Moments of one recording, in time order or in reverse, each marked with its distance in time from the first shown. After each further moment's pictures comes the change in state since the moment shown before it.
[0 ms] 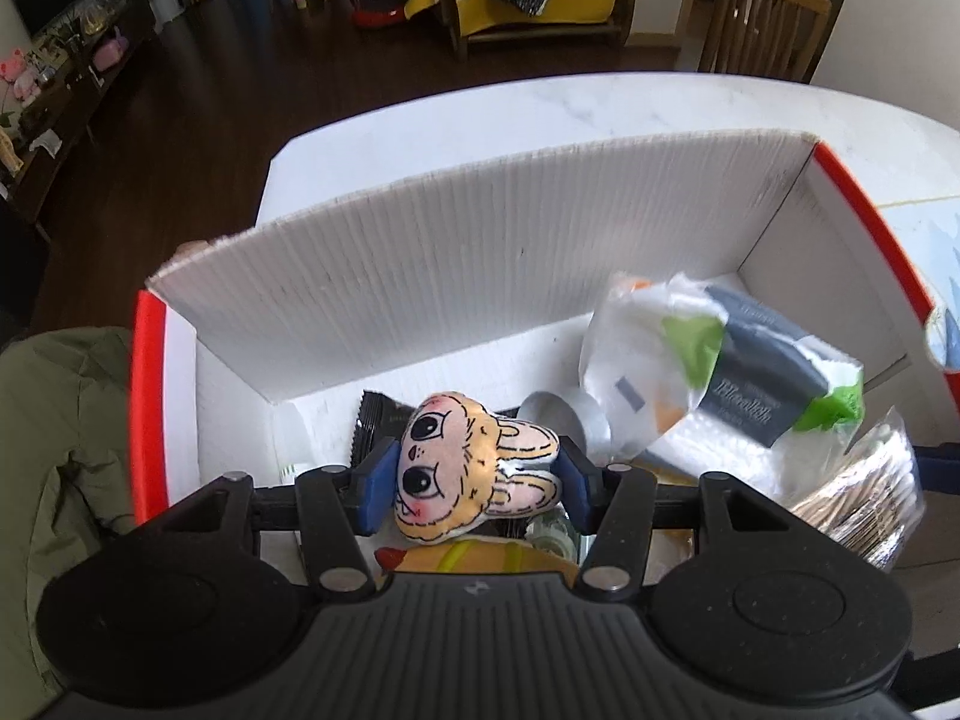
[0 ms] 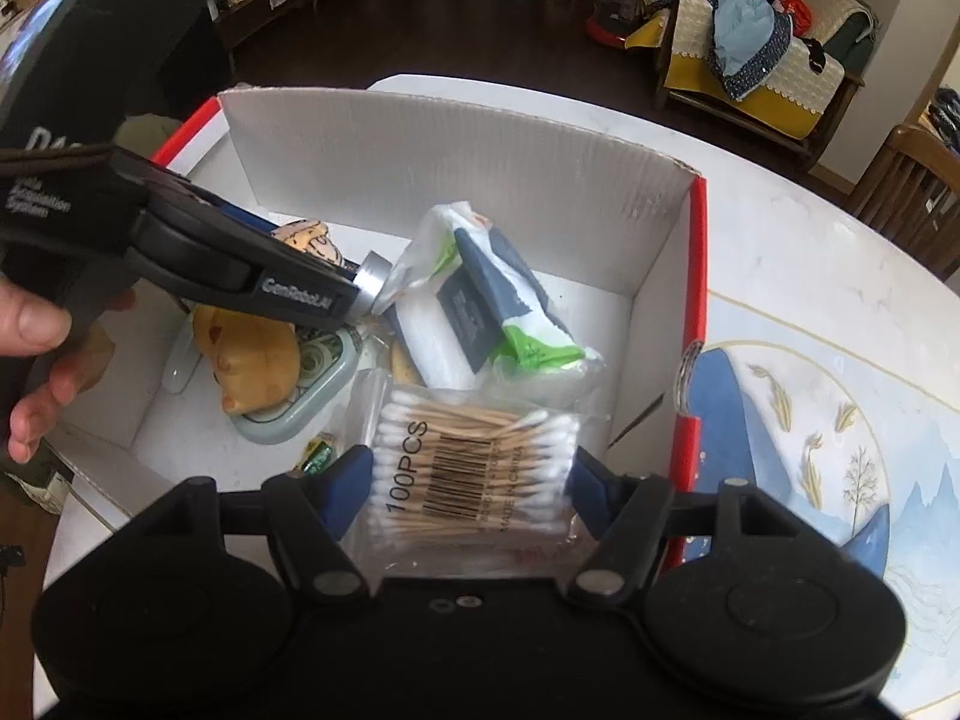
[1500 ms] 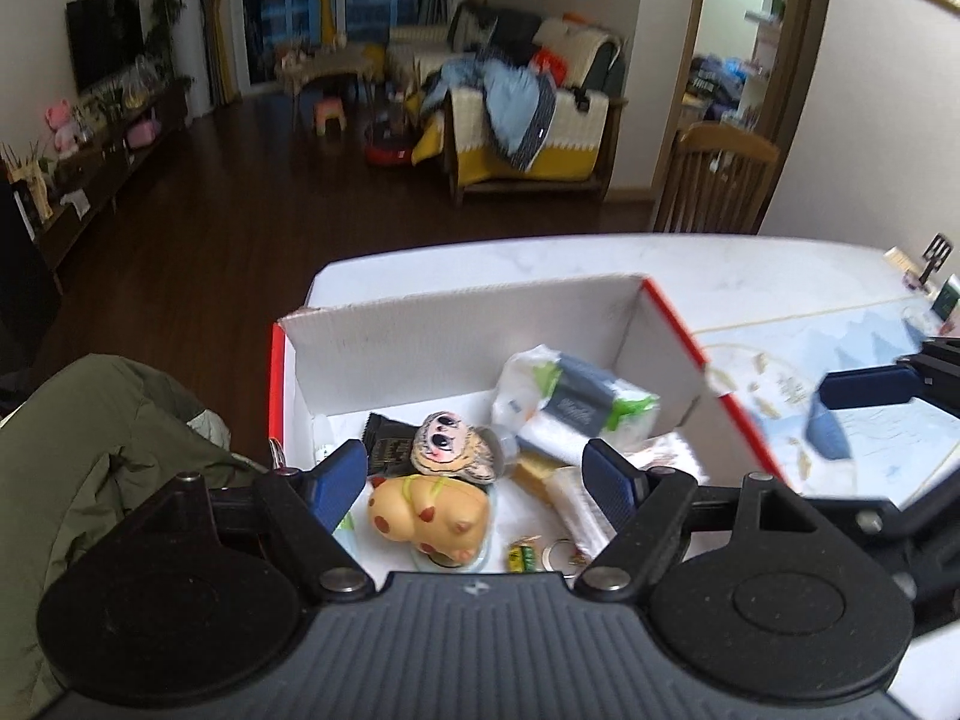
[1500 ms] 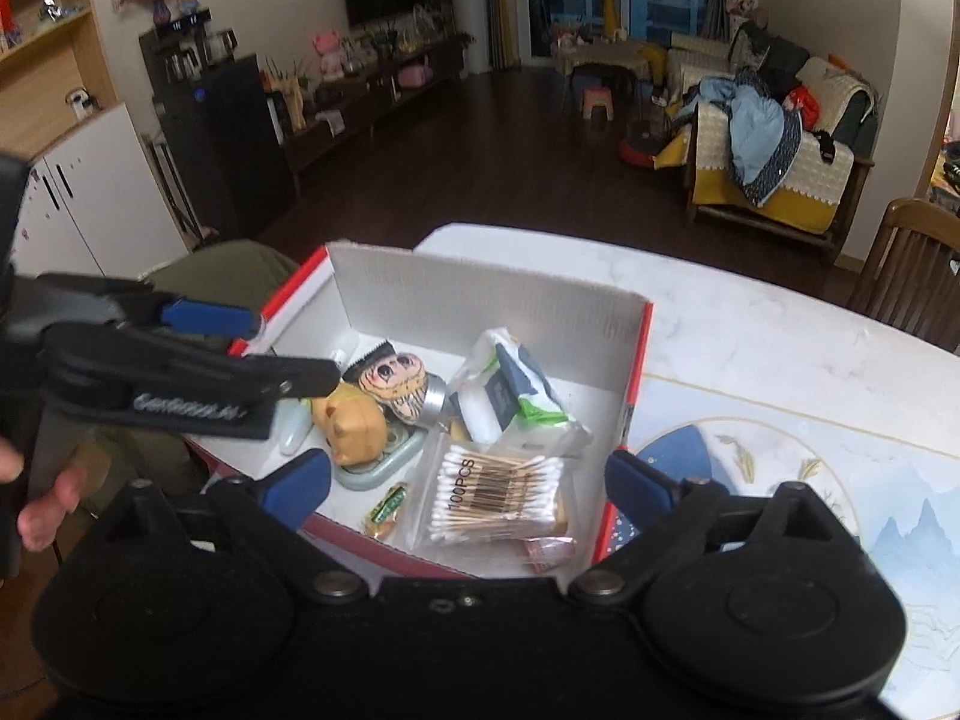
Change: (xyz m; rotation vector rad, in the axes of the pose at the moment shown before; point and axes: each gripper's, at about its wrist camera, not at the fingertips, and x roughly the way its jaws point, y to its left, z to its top) left arm -0.160 -0.015 -0.074 -0.090 -0.348 -0.048; right arm -0.119 -0.023 -0.035 0.008 -0.297 0.139
